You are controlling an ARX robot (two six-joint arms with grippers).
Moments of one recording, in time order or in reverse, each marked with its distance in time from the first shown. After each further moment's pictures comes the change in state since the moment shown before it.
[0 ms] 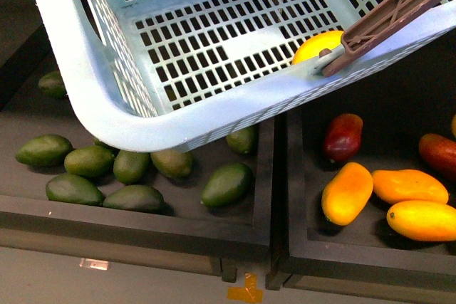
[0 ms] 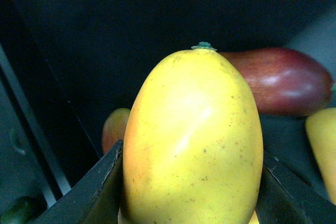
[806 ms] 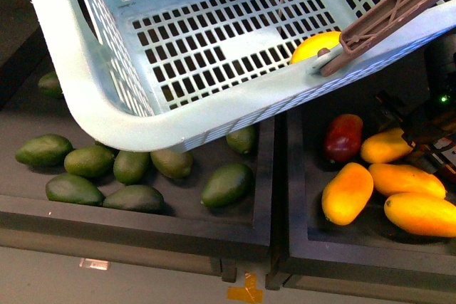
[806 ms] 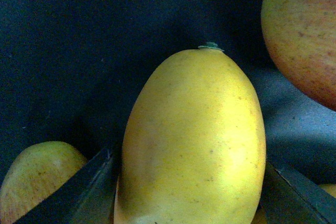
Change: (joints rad) left arm 0.000 0.000 0.000 0.000 0.000 0.000; right arm 0.243 0.610 0.616 -0.314 0.224 0.230
